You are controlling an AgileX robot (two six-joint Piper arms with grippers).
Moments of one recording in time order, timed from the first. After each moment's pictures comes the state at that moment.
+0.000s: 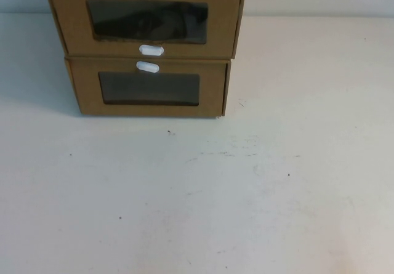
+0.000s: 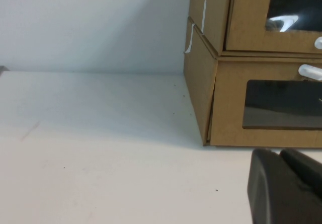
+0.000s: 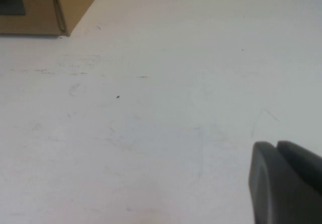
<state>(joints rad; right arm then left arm) 0.10 -0.01 0.03 0.15 0.35 -0.16 -0.02 0.05 0.03 -1.01 0.07 0.98</state>
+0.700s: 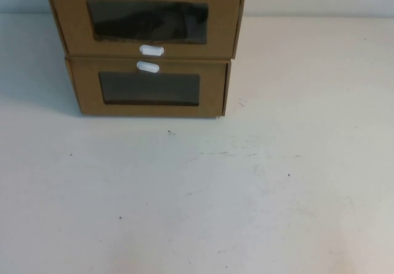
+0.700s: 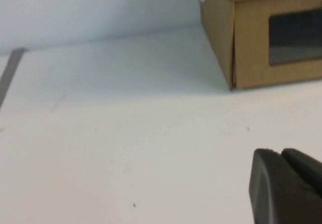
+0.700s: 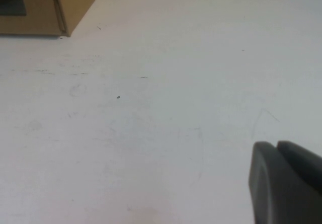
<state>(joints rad) 0.10 -0.01 0.03 0.15 0.35 -0.16 -0.02 -0.01 0.03 -0.12 0.21 0.26</state>
